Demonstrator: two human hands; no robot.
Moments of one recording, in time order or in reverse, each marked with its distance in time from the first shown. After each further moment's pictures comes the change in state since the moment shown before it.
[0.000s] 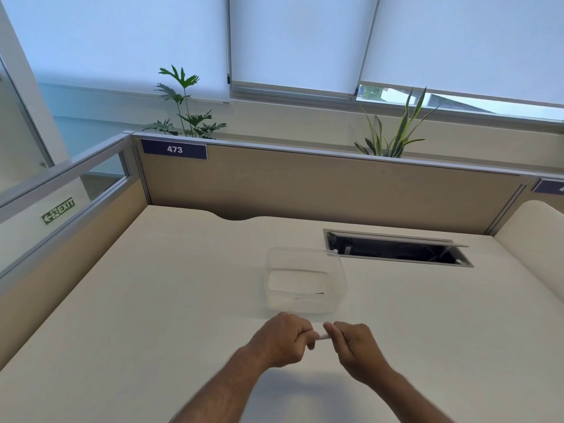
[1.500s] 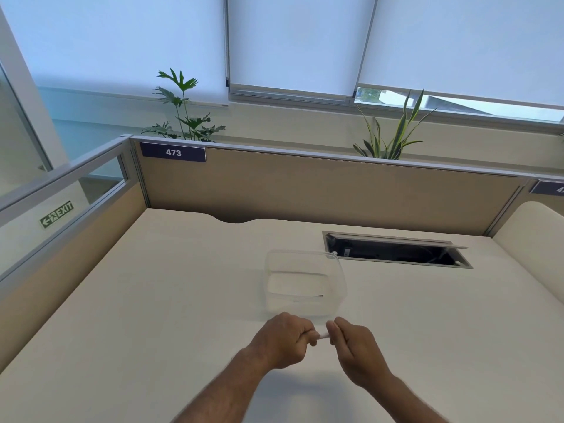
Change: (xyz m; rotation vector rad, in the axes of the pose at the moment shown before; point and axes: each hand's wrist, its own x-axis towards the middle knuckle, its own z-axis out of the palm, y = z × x) left_hand 0.002 0.009 -0.007 0.094 0.023 0.045; right_hand -0.001 -0.009 -0.003 -0.053 0.032 0.098
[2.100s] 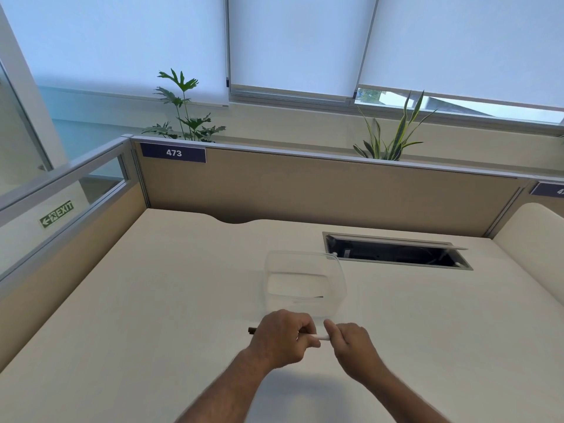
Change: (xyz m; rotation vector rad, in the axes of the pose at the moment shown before) left_hand 0.002 -0.006 0.005 0.031 0.142 0.006; right_hand 0.012 -0.003 0.007 -0.036 -0.074 0.163
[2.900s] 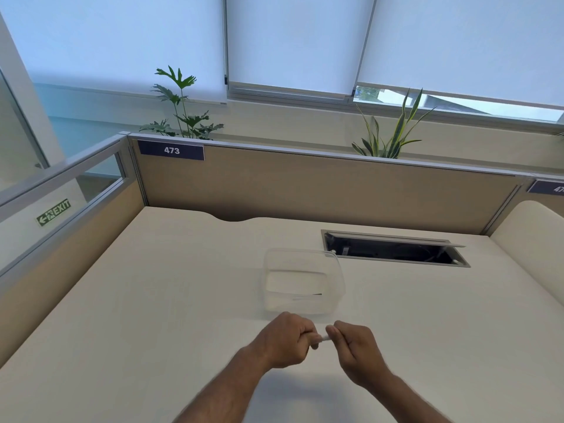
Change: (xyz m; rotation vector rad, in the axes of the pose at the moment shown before) left_hand 0.000 0.007 0.001 -0.166 -0.180 -0.017; right_hand -0.013 0.010 -0.006 0.093 0.136 -0.279
